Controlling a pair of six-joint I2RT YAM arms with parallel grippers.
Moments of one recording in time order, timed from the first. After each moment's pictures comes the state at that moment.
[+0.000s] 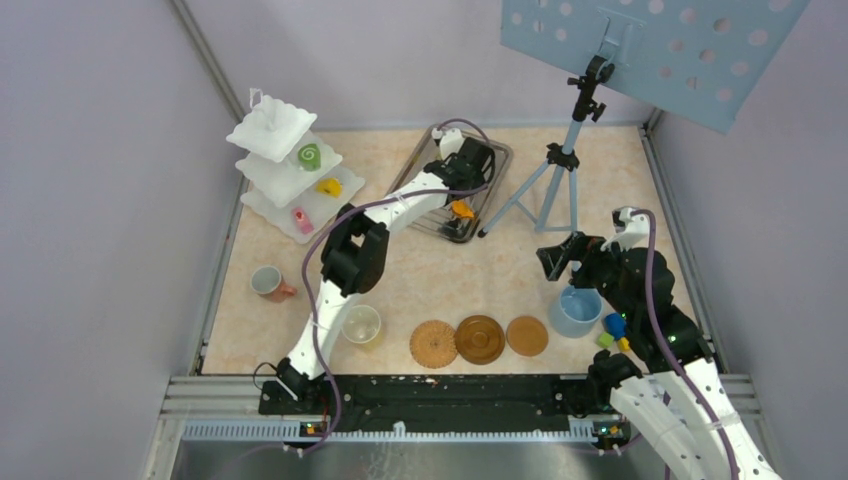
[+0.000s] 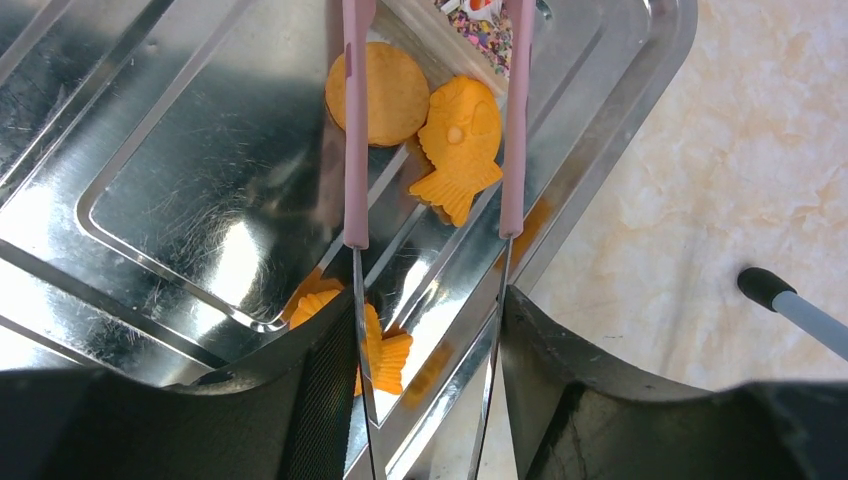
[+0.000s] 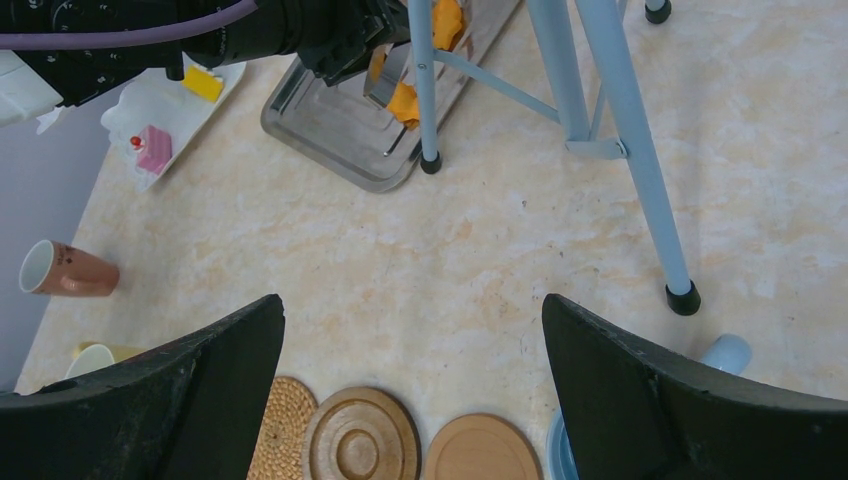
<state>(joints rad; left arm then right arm) -0.68 2.38 2.08 -0.49 -0.40 -0.88 0.37 0.47 0.66 -0.49 0.02 0.47</state>
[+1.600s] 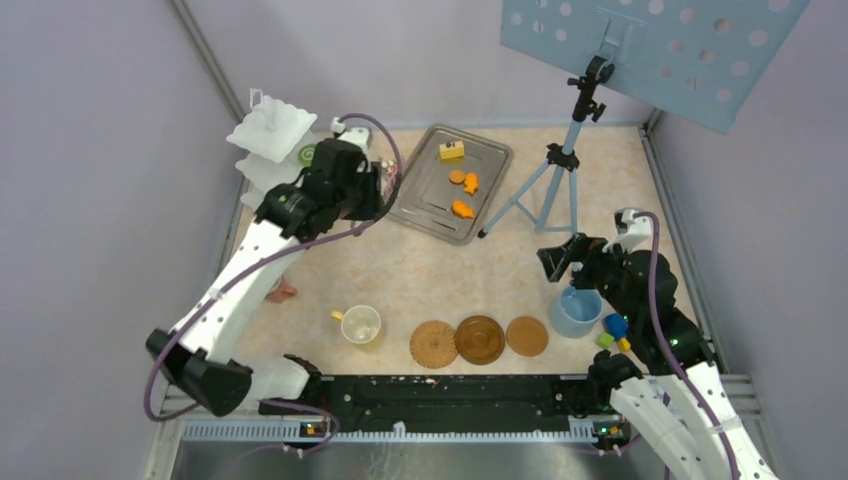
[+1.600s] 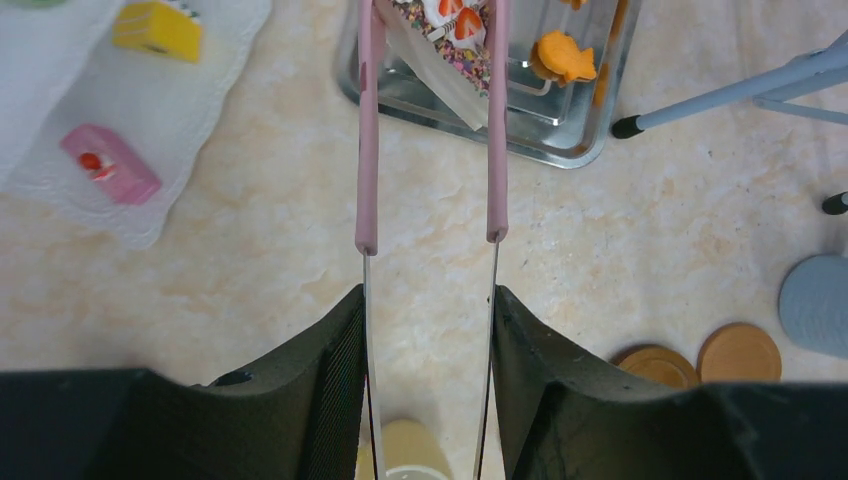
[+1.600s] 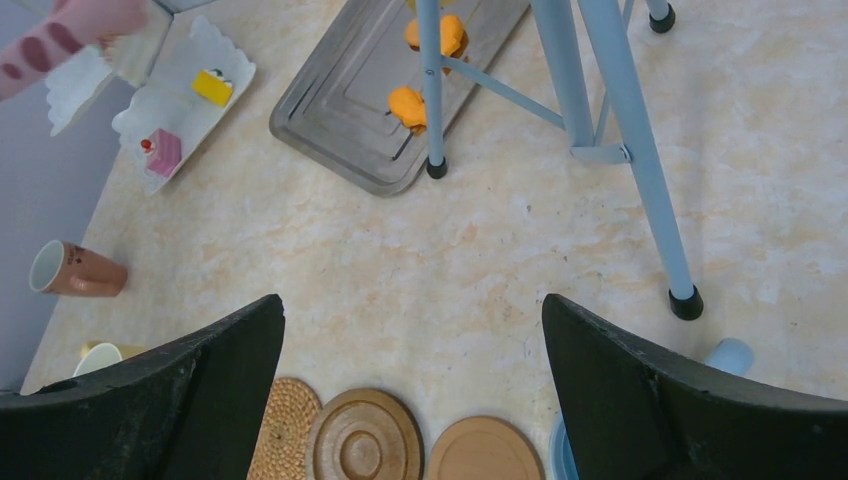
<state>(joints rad) -0.53 1.35 1.47 -0.83 -0.16 -0.33 0.37 0.45 0.66 -0.49 0.01 0.46</state>
